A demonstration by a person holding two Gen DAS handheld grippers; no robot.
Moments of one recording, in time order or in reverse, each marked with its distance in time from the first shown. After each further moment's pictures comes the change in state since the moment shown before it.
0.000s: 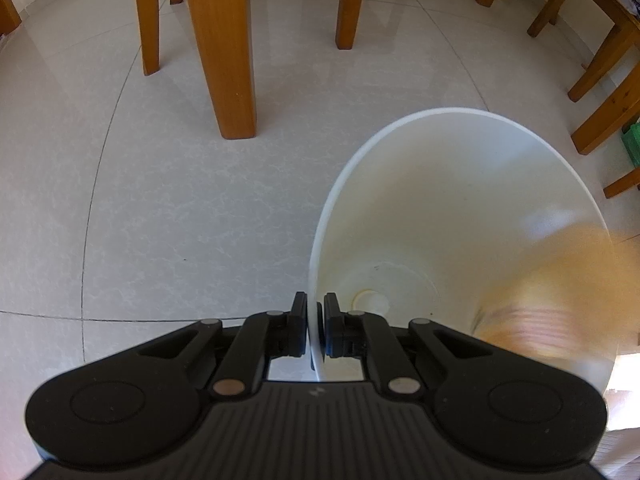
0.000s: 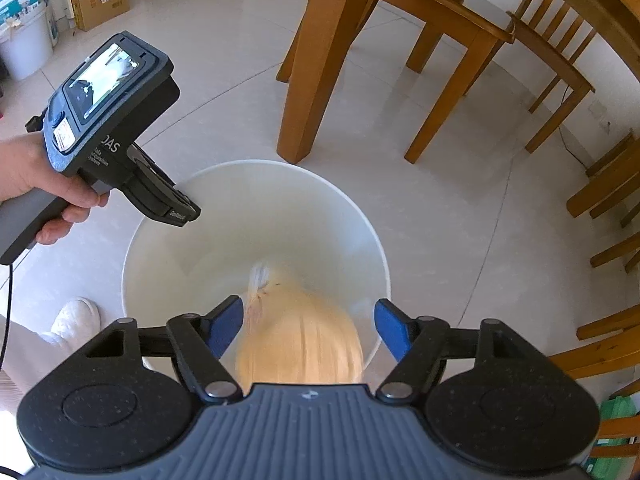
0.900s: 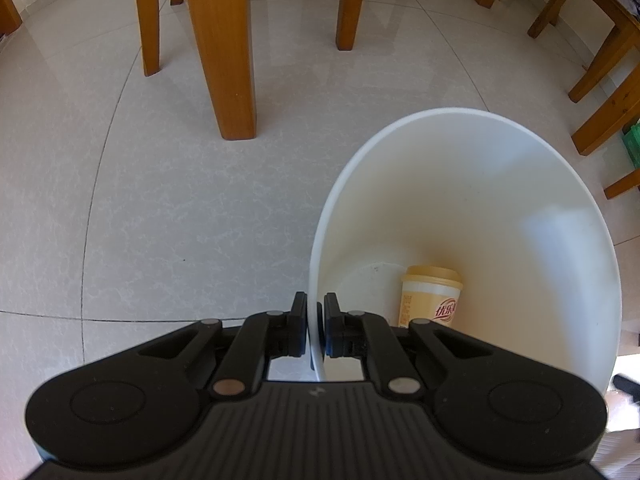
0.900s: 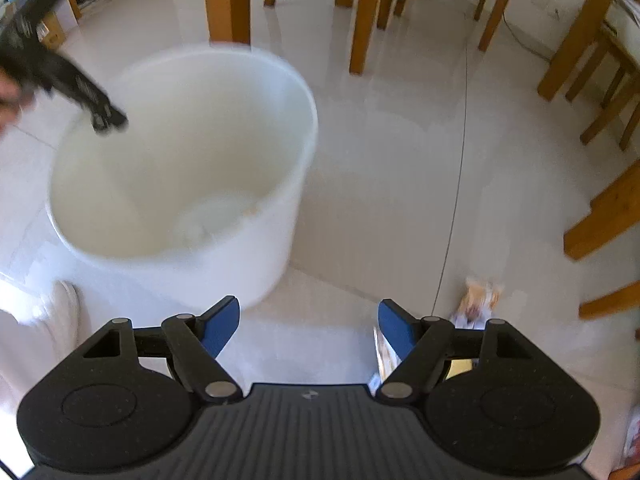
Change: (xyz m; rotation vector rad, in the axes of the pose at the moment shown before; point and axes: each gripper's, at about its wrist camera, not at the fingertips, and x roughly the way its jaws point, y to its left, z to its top) left arm 0.000 -0.001 -0.001 -0.002 -0.003 0.001; right arm 0.051 -0.046 -0.169 0.250 0.057 0.041
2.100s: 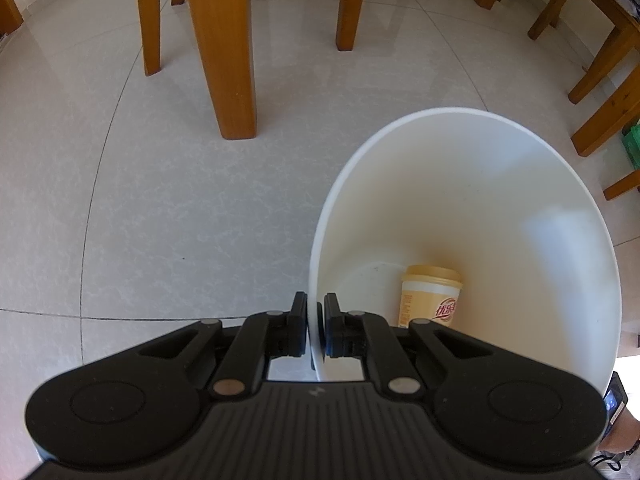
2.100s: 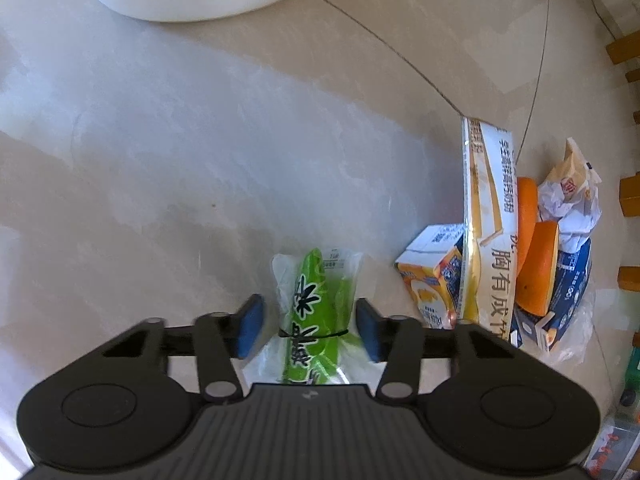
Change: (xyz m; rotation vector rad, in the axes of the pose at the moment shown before) left arm -0.001 -0.003 -0.009 0.003 -0.009 0.001; right arm 0.182 0.017 -0.146 -0.326 0.346 -0.108
